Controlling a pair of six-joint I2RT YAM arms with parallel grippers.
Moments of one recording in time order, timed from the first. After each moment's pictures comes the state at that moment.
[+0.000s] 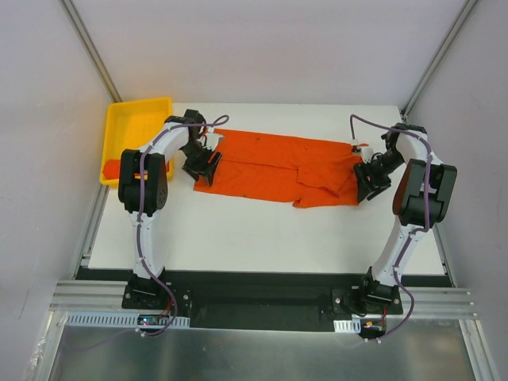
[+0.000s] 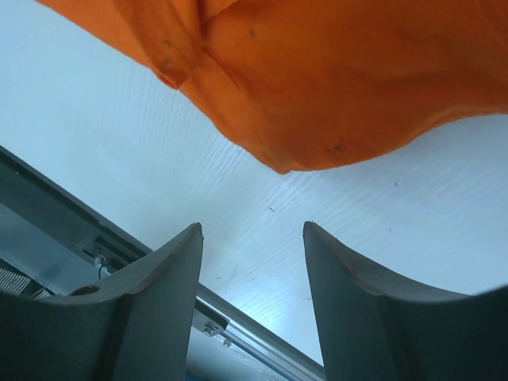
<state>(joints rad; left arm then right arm) -0.18 2.16 1.73 -1.05 0.33 0.30 -0.19 2.04 1.62 -1.33 -0.37 -0.72</state>
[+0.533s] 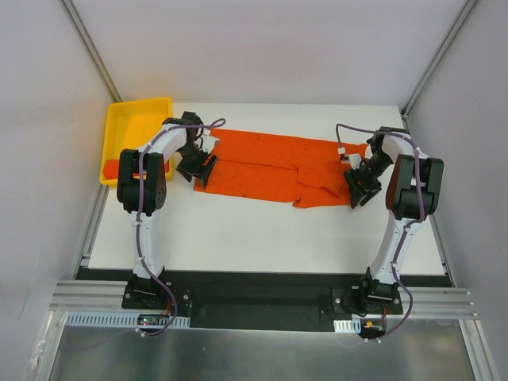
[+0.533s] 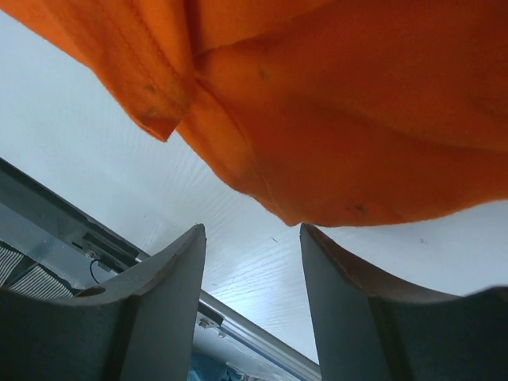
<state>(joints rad) -0.16 2.16 1.71 -1.03 0.23 0.33 -0.12 2.13 1.61 -1.33 -0.32 -0.72</state>
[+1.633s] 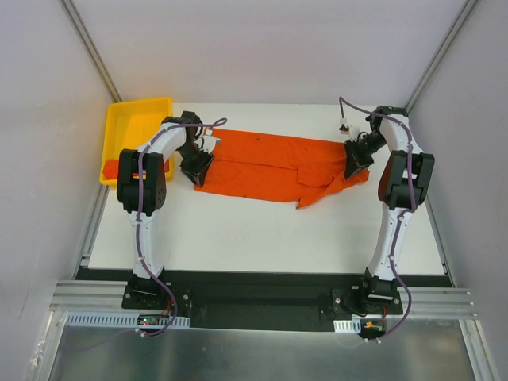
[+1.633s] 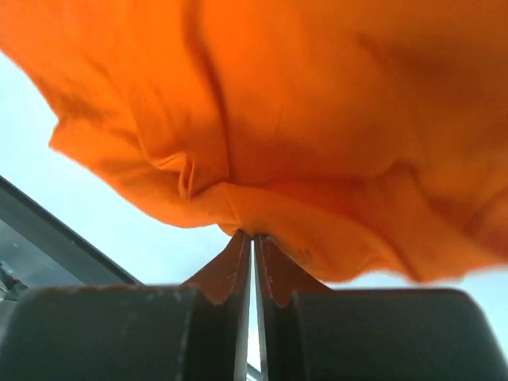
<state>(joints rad) -0.16 2.16 1.72 -1.07 0.28 0.38 -0.09 2.28 2.02 -1.40 -0.47 -0.56</state>
